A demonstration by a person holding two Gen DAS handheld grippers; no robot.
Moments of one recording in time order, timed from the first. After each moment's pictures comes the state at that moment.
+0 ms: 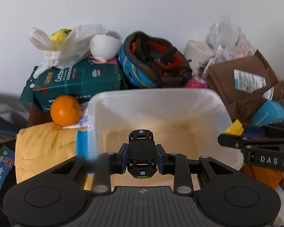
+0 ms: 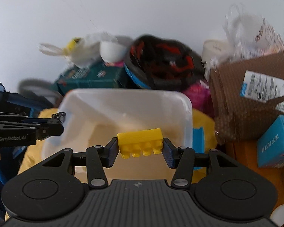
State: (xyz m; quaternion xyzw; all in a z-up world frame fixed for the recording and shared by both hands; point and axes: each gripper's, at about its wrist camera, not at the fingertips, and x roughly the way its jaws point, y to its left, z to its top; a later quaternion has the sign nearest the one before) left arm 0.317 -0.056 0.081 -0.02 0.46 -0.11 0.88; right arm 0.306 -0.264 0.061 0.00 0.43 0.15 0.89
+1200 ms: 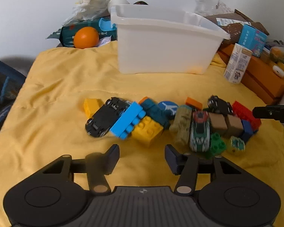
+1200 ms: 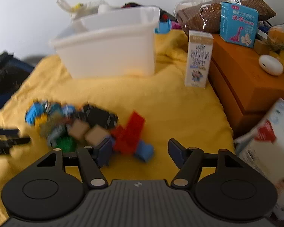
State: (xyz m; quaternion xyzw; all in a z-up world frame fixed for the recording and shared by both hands) left arm 0.088 -0.024 -0.068 -0.01 0.40 -0.09 0.91; right arm 0.089 -0.316 -0.064 0.01 0.39 0.12 0.91
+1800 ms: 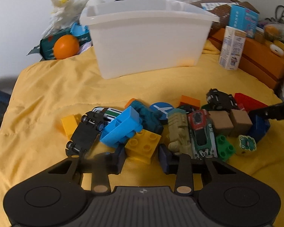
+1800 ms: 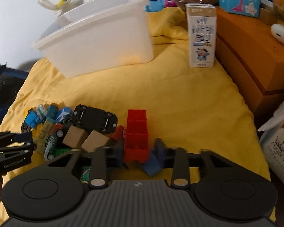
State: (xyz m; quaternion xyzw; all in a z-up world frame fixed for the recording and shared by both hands) left arm 0.098 -0.048 -0.088 0.07 0.39 -0.12 0.91; right arm 0.104 -0.319 -0.101 0.07 0.44 0.12 0.89
